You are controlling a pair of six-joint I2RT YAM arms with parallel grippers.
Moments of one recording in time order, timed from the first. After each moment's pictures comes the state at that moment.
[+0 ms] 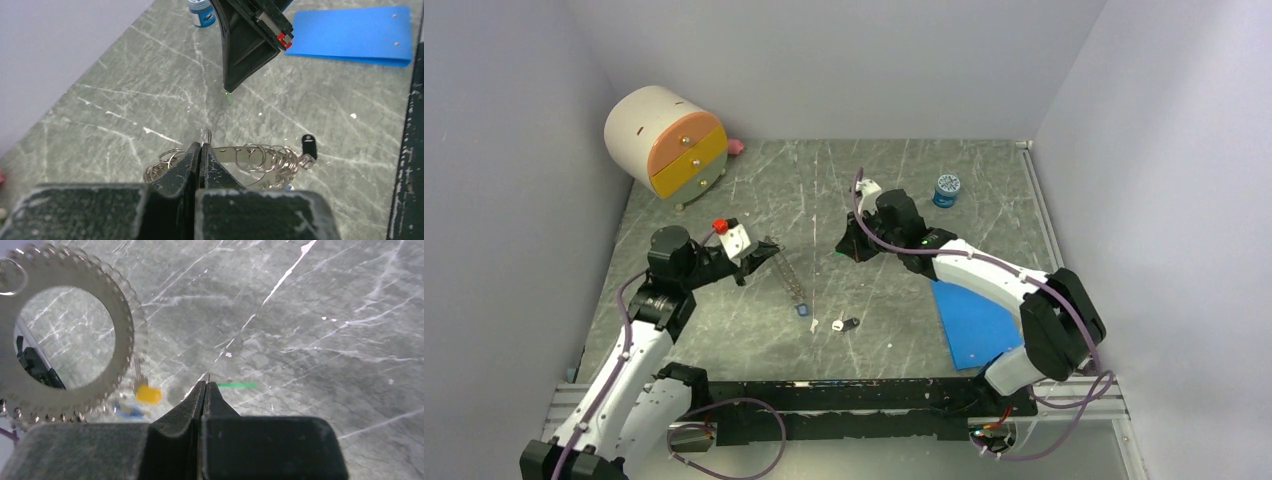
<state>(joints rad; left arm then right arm) -0.22 0.74 0.59 -0.05 0.78 0.36 0.69 1.51 0.97 0.00 -0.29 0.31</state>
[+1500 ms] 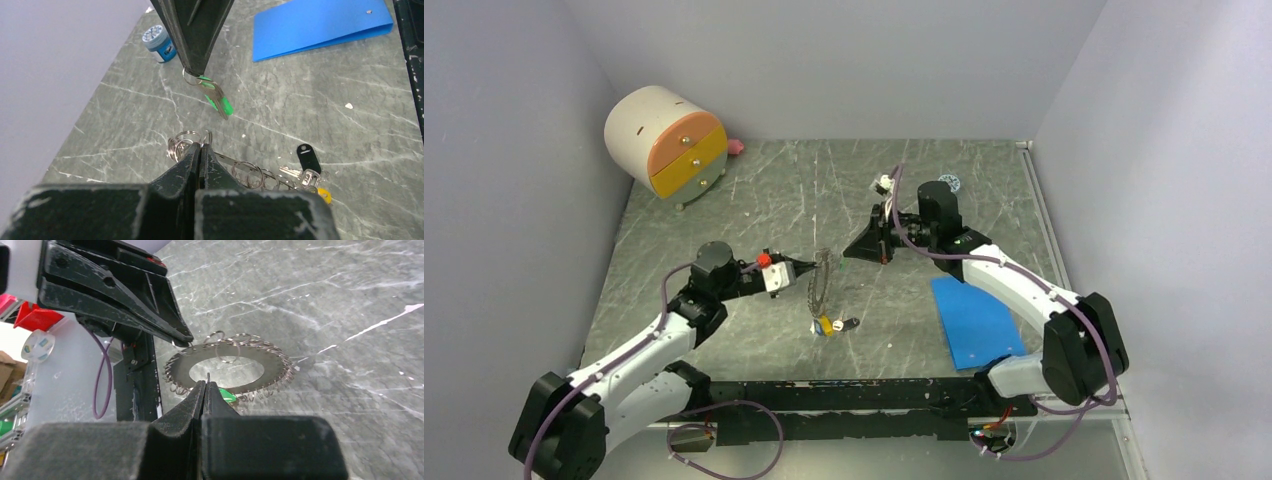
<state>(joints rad) -0.51 0.93 0.44 0.39 0.74 0.50 0.51 1.34 0.89 0.09 -0.88 0.20</state>
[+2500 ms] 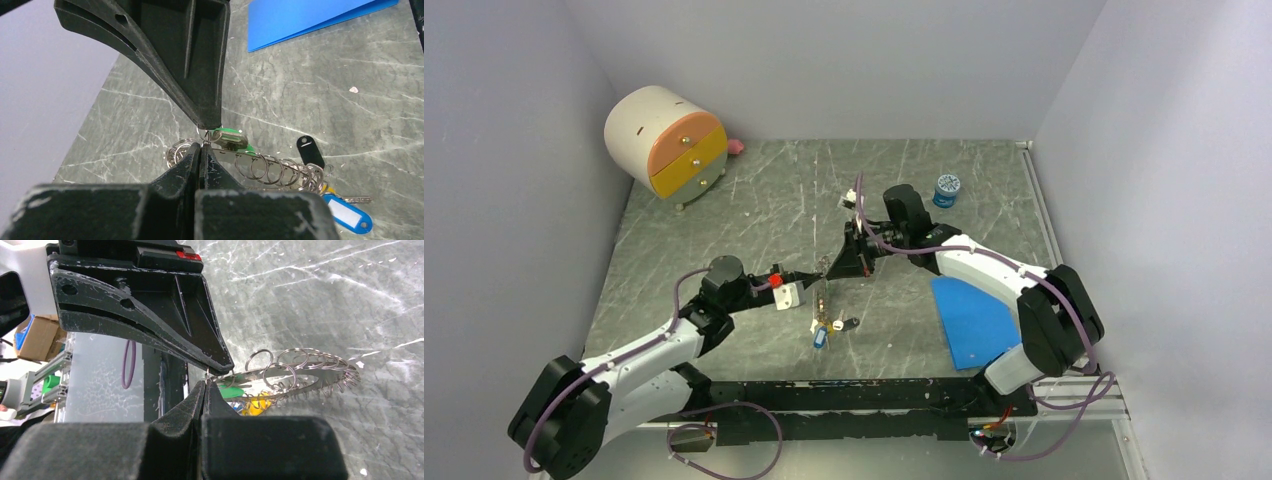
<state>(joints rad) -0.60 0.99 0.33 0.56 0.66 0.58 0.62 1.51 0.98 -0.01 -0.98 0.16</state>
